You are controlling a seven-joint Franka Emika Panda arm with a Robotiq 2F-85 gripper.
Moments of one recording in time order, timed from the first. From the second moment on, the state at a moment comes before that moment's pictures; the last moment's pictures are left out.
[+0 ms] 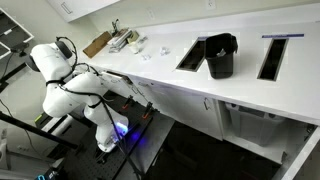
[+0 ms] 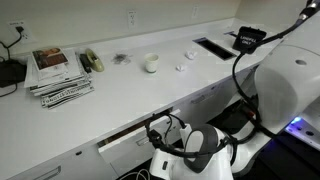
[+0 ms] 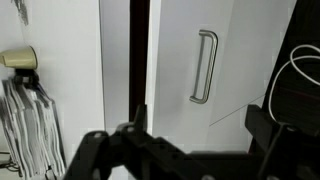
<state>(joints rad) 1.18 0.90 0.20 -1.58 -1.35 2.17 0.67</state>
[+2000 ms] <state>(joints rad) 1.29 1.27 0.13 -1.39 -1.68 1.80 0.84</state>
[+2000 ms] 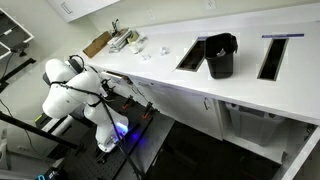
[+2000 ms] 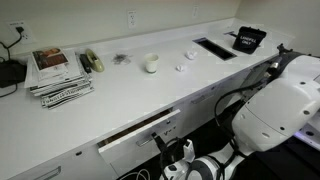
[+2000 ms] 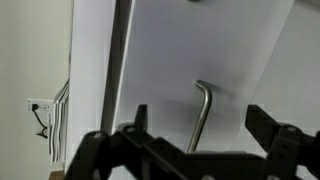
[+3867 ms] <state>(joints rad) 1.32 1.45 0.13 -1.18 -1.74 1.67 0.82</state>
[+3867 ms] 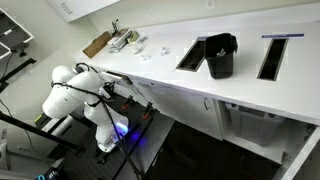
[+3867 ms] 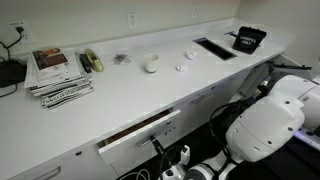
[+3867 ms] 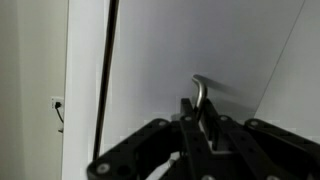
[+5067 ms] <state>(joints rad) 1.59 1.47 0.19 -1.15 -1.54 1.50 0.87</state>
